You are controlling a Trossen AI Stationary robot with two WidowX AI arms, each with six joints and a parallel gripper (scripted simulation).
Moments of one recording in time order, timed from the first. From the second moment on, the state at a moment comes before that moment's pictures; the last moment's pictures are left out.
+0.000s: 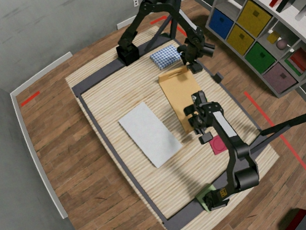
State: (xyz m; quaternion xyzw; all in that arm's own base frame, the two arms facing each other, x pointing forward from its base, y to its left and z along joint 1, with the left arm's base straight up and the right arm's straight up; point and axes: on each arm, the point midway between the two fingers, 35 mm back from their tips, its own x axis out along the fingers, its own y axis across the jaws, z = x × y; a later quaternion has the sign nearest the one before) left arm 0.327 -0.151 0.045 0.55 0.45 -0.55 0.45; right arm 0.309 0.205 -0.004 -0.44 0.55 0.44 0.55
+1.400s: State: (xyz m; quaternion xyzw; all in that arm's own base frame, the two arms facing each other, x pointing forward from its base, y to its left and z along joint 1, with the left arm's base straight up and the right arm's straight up) left arm 0.327 -0.151 0.044 0.55 0.45 -0.55 0.45; right arm 0.308 0.205 -0.004 -0.44 0.55 0.44 0.55
